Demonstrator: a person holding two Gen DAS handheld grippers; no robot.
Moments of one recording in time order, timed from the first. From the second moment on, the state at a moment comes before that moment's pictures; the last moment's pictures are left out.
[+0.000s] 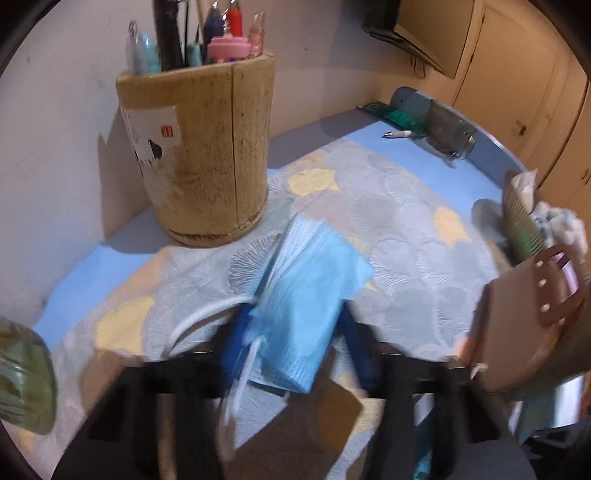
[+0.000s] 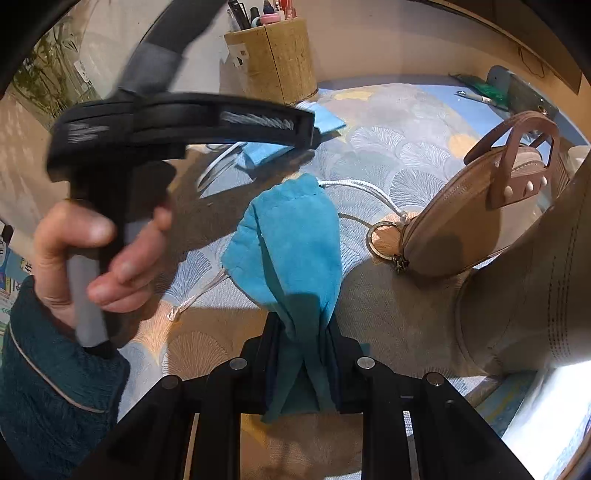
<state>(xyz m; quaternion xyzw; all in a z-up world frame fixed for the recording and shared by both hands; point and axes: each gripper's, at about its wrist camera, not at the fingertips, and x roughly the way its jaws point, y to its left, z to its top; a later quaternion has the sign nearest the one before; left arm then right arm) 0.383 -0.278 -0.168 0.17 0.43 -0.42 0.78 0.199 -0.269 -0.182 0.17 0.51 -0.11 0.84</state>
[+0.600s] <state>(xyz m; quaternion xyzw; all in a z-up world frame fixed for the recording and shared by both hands) 0.217 -0.049 -0.098 0.08 0.43 -0.19 0.88 0.120 -0.207 -0.151 0.18 0.49 0.05 0.85</state>
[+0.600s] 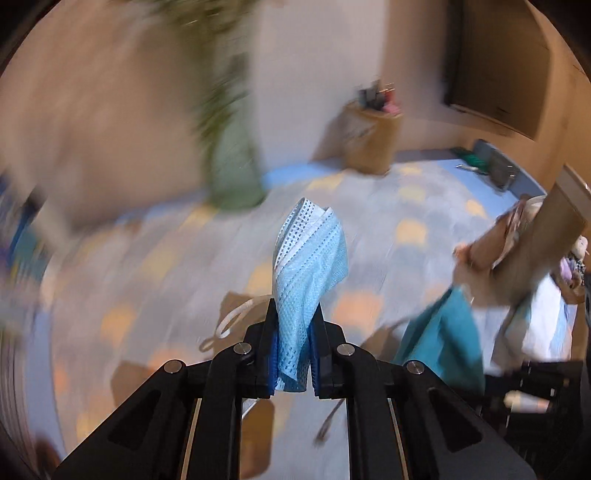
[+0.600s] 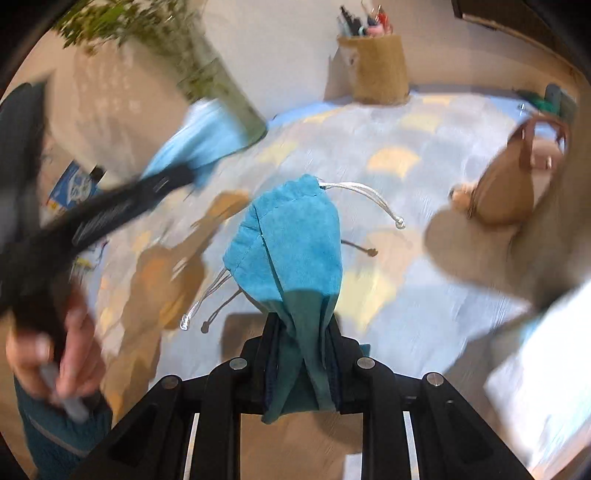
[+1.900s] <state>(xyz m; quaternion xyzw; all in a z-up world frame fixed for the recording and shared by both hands) 0.134 0.027 -0.163 -0.01 0.49 -0.19 0.85 0.063 -0.157 -0.195 0.02 0.48 0.03 0.88</state>
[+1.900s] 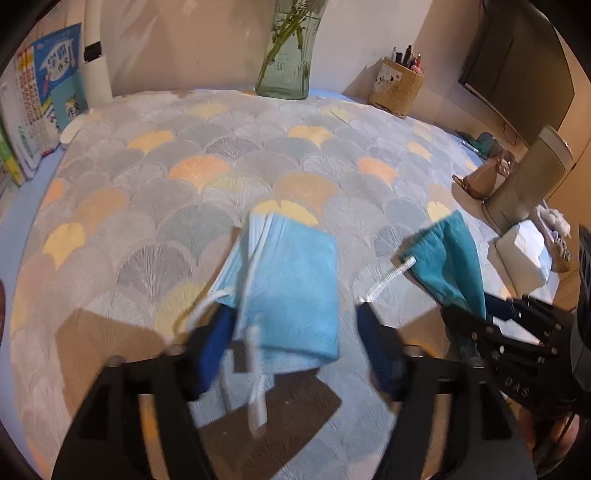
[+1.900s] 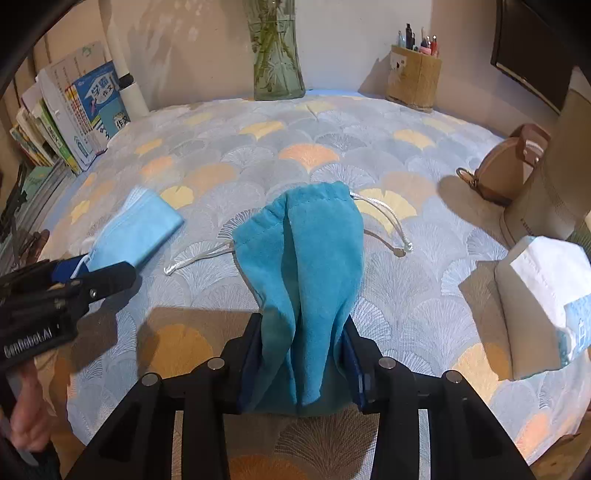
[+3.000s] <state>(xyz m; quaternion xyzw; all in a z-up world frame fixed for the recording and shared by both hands) 0.029 -0.202 -0.016 0.11 0.32 -0.44 0.83 -0.054 -0.377 -0.089 0.21 0.38 -0.09 0.90</state>
